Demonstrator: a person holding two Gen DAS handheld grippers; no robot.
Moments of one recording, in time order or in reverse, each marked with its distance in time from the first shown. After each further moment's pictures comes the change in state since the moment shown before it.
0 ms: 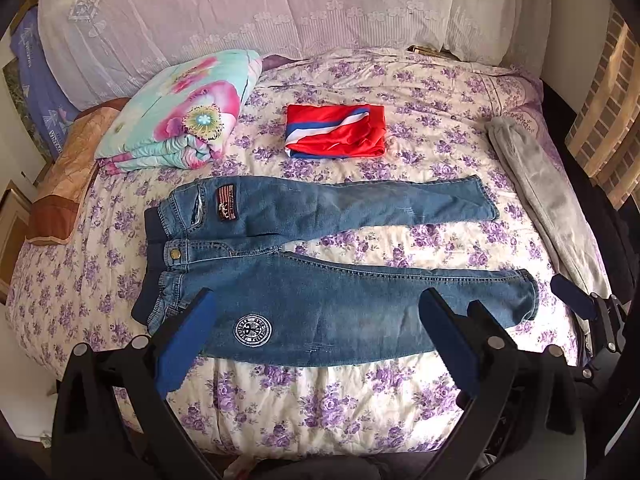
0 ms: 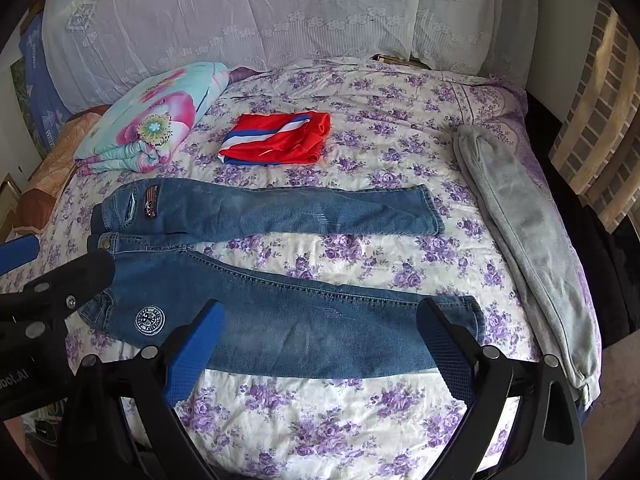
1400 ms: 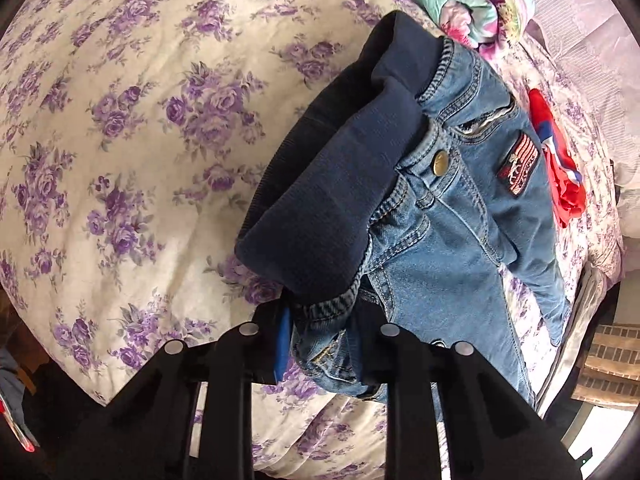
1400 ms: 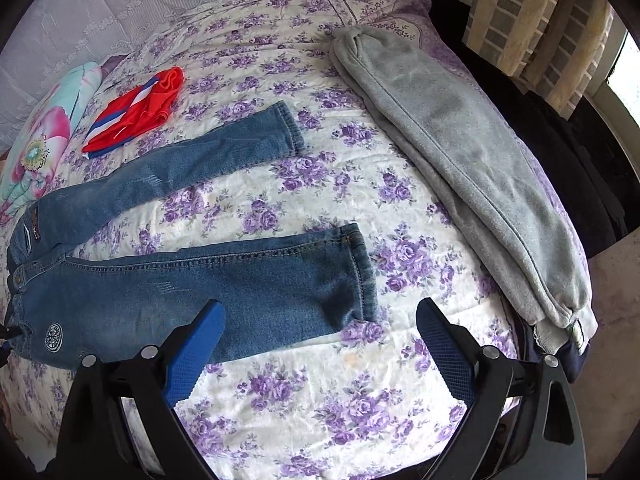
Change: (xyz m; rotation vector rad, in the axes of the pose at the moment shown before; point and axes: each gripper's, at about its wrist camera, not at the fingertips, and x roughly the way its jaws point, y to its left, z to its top) left arm 0.185 0.295 -0.089 -0.781 0.419 -0.123; right arm 0.067 -0.168 -0.041 0.282 0.221 -0.149
